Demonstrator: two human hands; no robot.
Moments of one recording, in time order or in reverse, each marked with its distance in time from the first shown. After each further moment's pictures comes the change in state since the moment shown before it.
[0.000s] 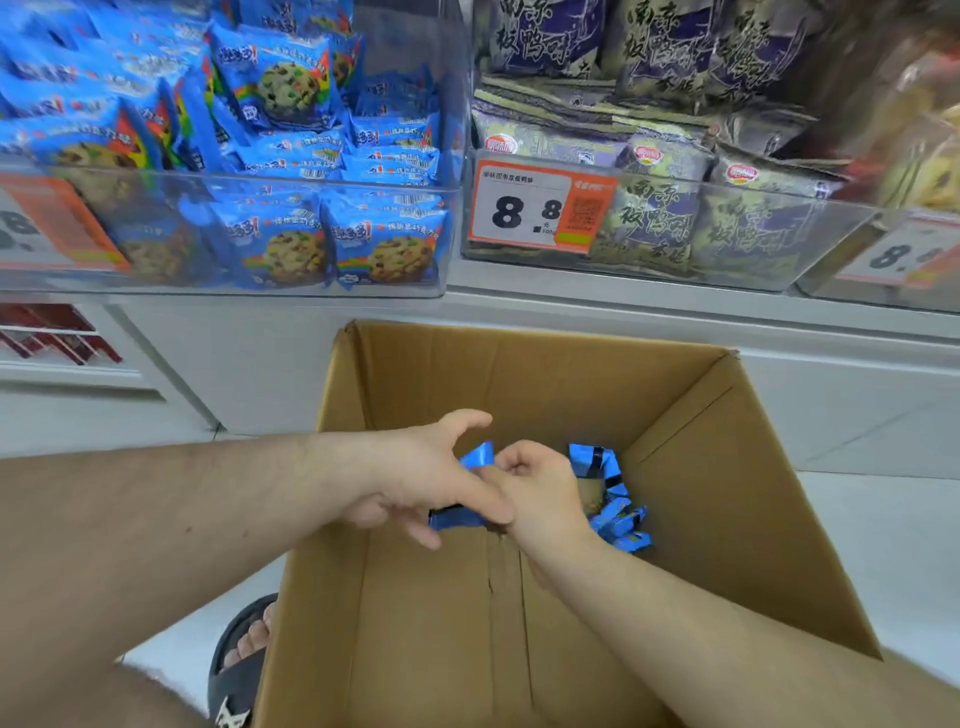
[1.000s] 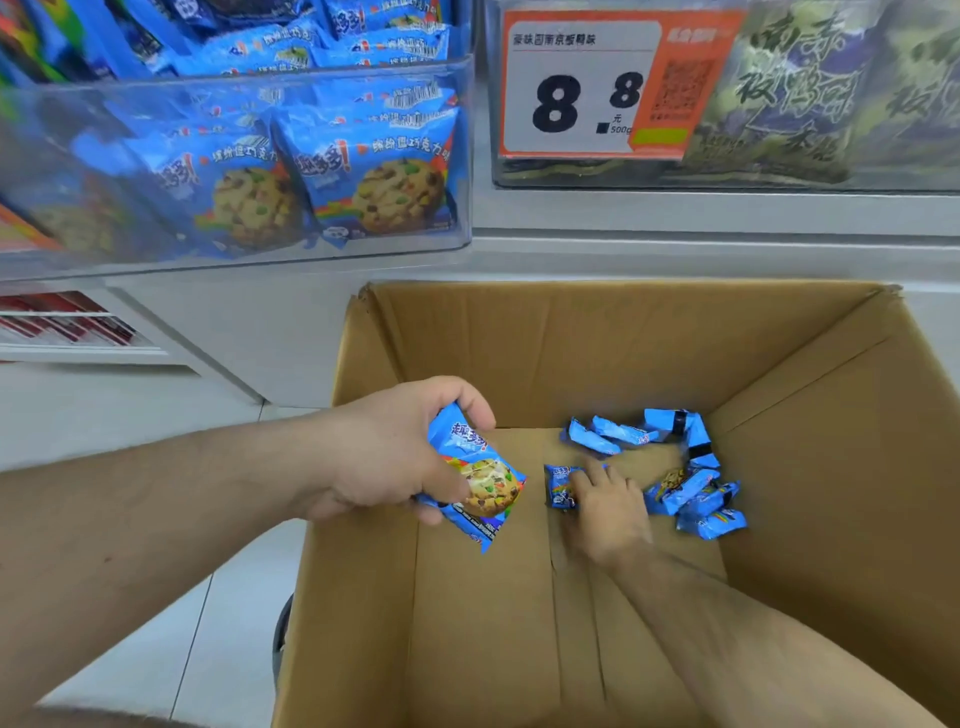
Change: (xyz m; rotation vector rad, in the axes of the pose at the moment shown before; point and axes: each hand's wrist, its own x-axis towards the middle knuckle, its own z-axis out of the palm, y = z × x) left_hand 0.022 -0.035 -0.043 -0.072 0.095 0.052; right_hand 0.128 0.197 -0.005 -1.356 -0.072 -0.304
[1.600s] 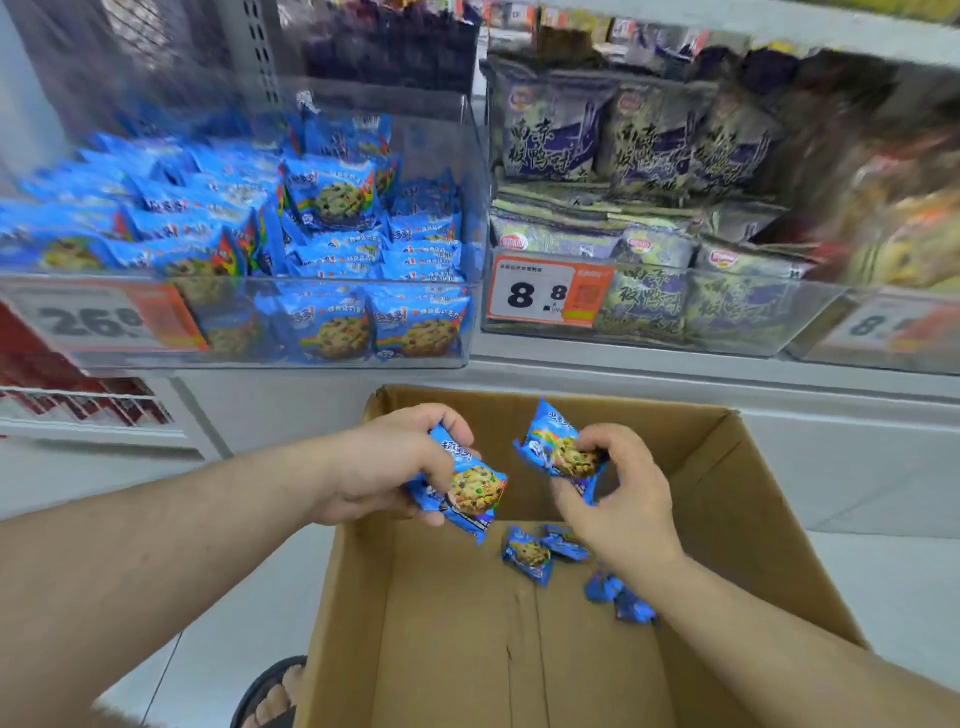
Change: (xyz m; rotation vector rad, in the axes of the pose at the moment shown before) left_hand -0.047 0.045 -0.008 -0.241 0.017 0.171; right_hand -0.075 -0.011 -0.232 0.876 0.898 -0.302
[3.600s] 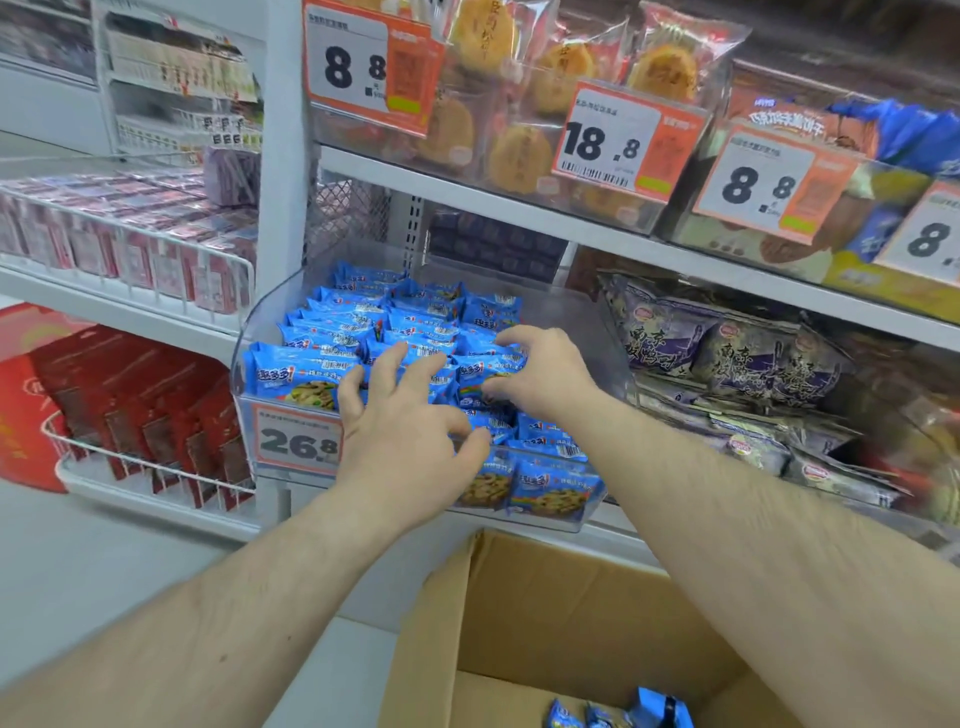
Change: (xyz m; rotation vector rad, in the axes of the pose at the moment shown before) left_hand -0.052 0.054 -0.097 0.996 1.131 0.520; right_hand 0.233 -0.192 0.120 -0.361 -0.494 0.088
